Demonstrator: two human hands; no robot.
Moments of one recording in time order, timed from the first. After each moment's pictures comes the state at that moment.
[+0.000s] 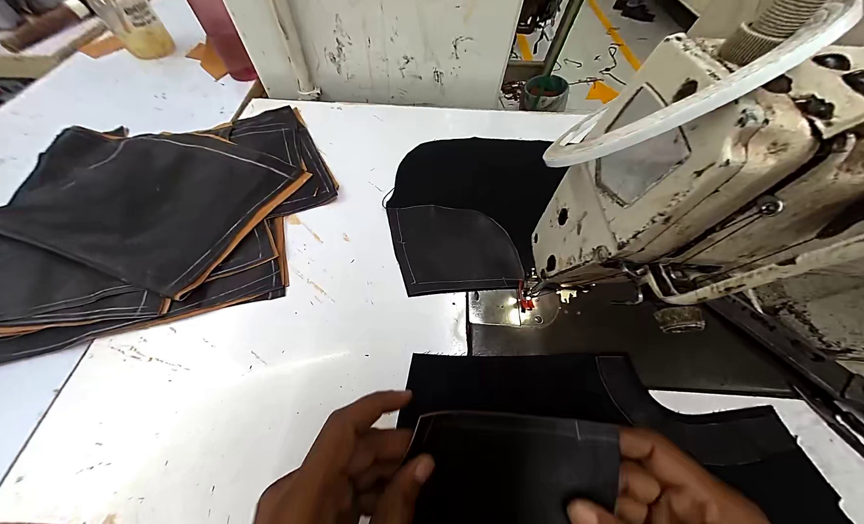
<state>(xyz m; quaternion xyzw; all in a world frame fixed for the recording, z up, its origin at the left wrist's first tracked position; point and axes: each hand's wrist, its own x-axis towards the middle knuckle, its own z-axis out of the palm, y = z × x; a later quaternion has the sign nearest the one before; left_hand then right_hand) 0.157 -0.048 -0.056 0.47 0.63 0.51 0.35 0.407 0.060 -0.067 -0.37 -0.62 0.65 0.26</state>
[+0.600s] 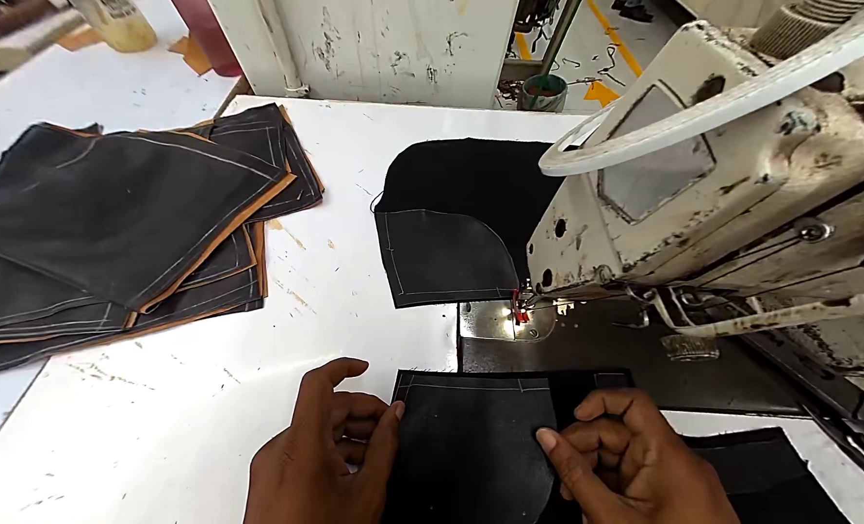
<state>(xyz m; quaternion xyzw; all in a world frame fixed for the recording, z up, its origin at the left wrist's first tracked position) 0.154 -0.011 -0.086 0.42 0.78 0.42 0.20 0.386 0.088 -0.089 -0.51 -0.70 0.45 0.21</state>
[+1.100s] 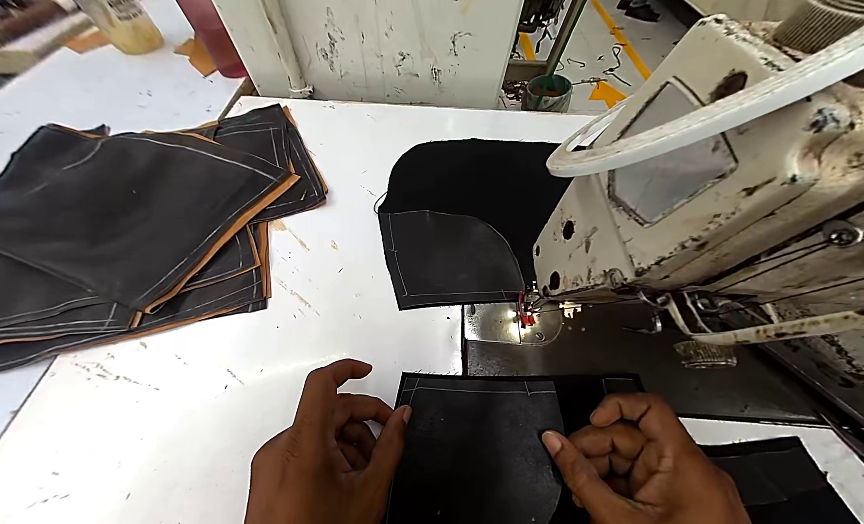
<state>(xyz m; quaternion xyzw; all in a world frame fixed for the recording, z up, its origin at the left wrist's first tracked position) 0.151 -0.011 -0.088 0.43 0.80 0.39 0.18 0.384 0.087 -0.093 -0.53 -0.68 0.45 0.24</state>
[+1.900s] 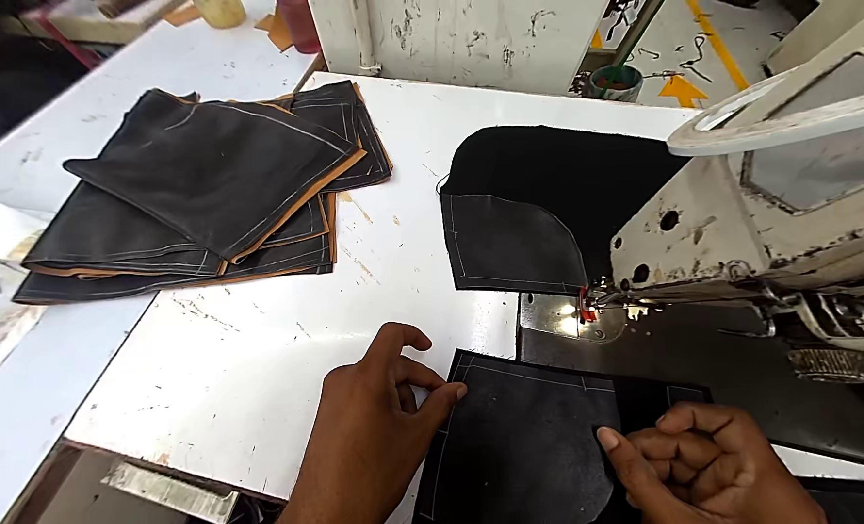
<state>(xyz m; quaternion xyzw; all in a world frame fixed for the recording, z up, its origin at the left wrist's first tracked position) 0.134 -0.008 -0.100 0.44 0.80 0.37 0.17 0.385 0.089 -0.096 -0.51 -0.69 0.44 0.25</state>
